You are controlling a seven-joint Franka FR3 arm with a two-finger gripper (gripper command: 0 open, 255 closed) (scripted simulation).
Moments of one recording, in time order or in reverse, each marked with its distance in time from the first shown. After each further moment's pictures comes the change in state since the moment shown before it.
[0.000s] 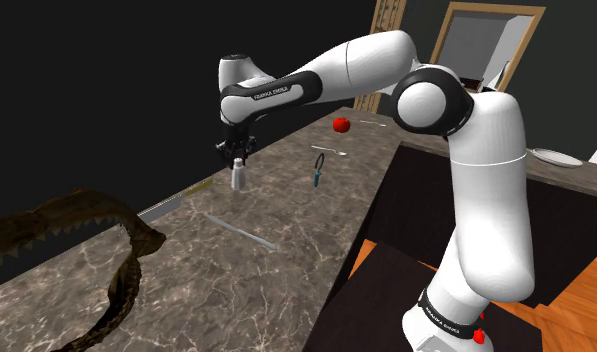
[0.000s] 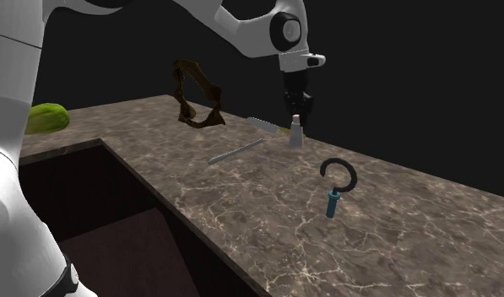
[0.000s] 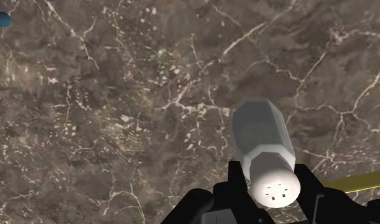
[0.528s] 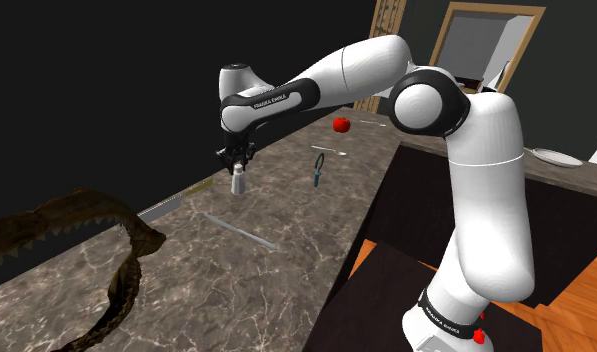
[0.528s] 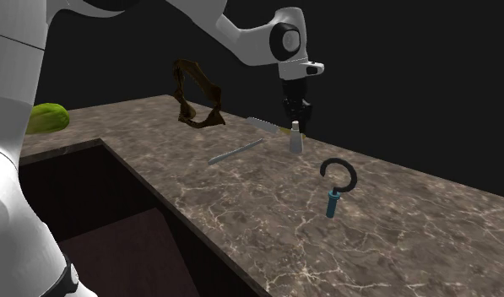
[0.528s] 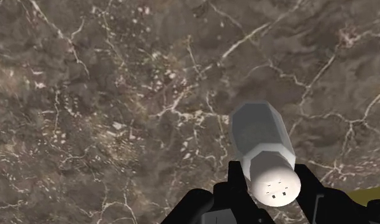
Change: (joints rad) arm 0.000 0.015 -0.001 -0.034 -0.003 0.050 0.007
